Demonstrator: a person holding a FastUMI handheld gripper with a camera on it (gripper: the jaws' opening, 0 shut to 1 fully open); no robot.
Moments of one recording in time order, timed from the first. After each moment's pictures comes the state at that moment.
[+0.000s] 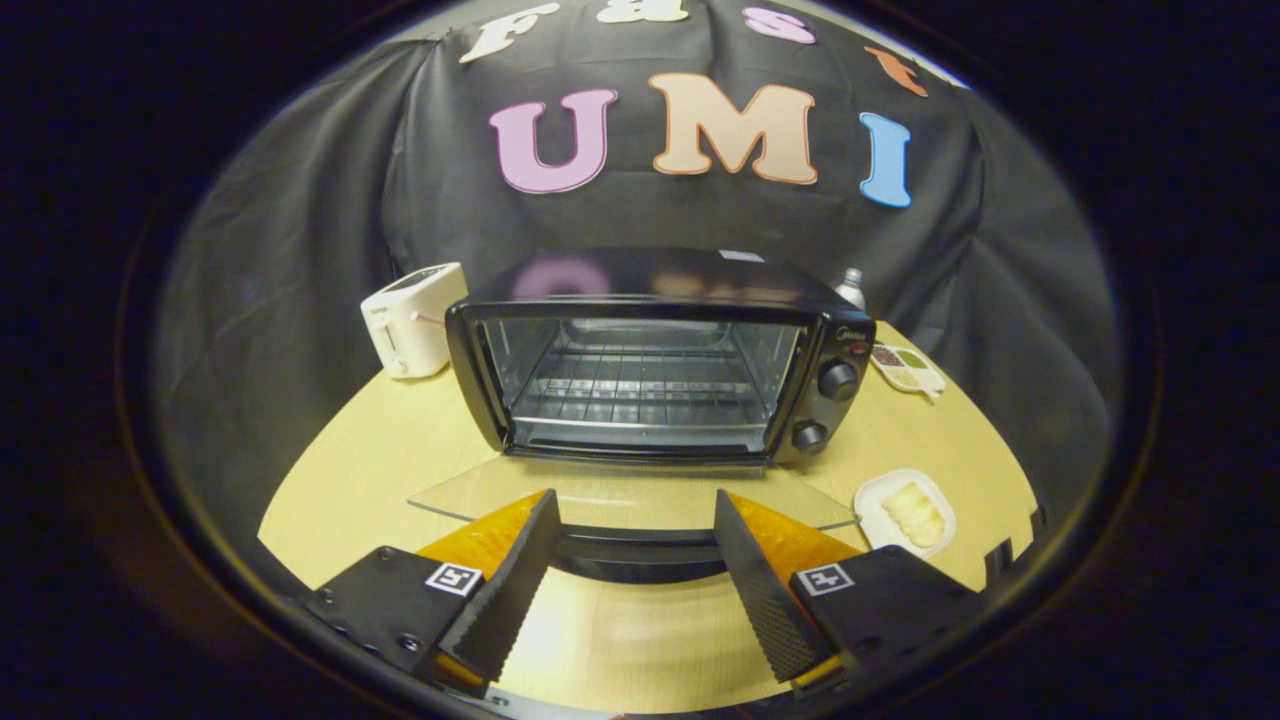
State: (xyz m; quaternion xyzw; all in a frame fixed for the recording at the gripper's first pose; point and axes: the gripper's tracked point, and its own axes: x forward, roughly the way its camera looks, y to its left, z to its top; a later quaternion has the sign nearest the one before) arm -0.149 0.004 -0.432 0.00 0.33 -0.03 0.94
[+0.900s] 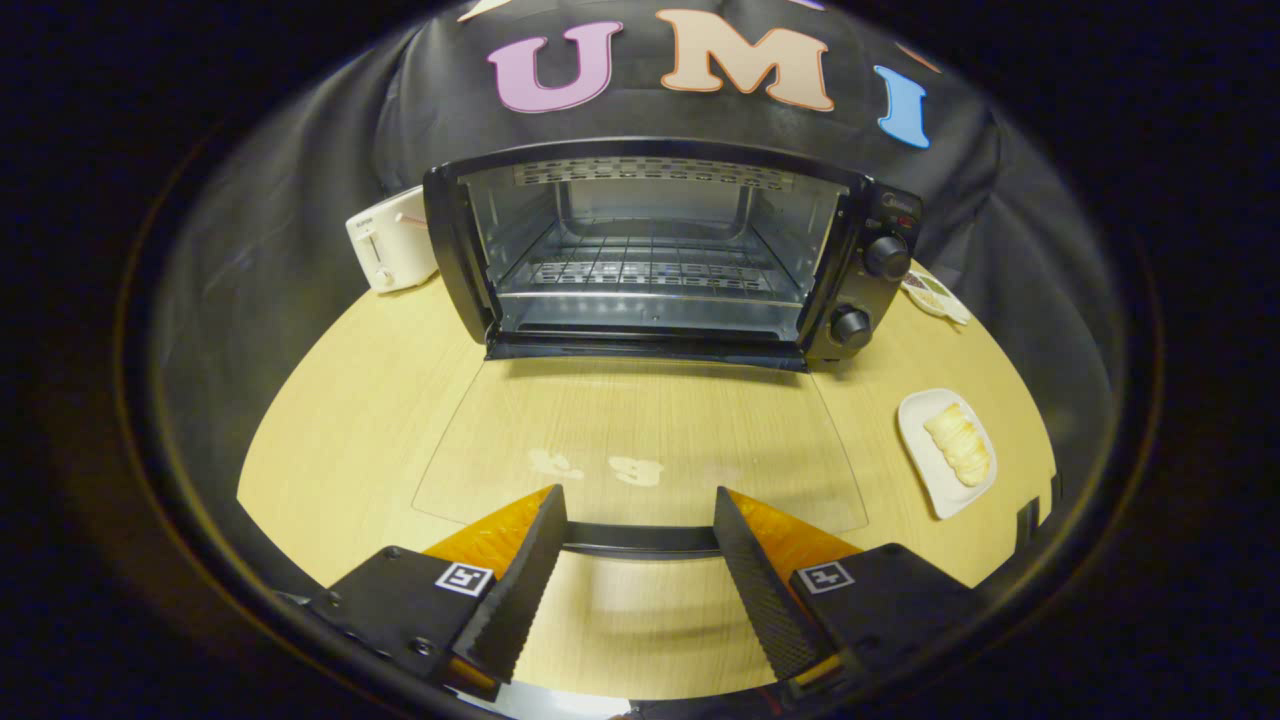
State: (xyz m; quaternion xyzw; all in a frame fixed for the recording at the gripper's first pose) arm -0.184 0.011 -0.502 0.02 0.43 -0.03 0.90
